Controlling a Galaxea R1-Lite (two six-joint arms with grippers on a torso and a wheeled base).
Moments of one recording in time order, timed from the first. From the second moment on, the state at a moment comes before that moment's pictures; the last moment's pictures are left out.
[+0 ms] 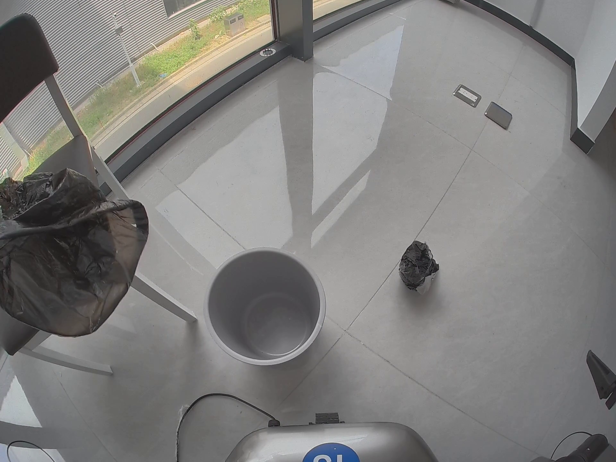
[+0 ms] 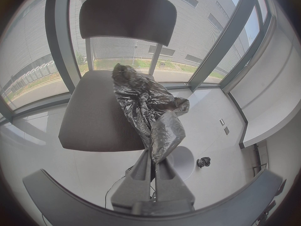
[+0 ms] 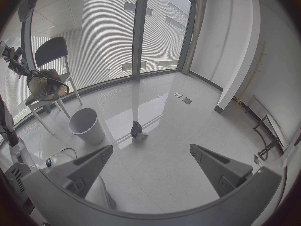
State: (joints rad) left arm 0.89 0.96 -0.95 0.56 -0.78 -0.11; right arm 0.05 0.41 -0.34 0.14 -0.04 -0.18
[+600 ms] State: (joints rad) left arm 0.81 0.87 -0.91 0.60 -0.72 -0.11; right arm 0.05 0.41 -0.32 0.13 0.04 -0.19
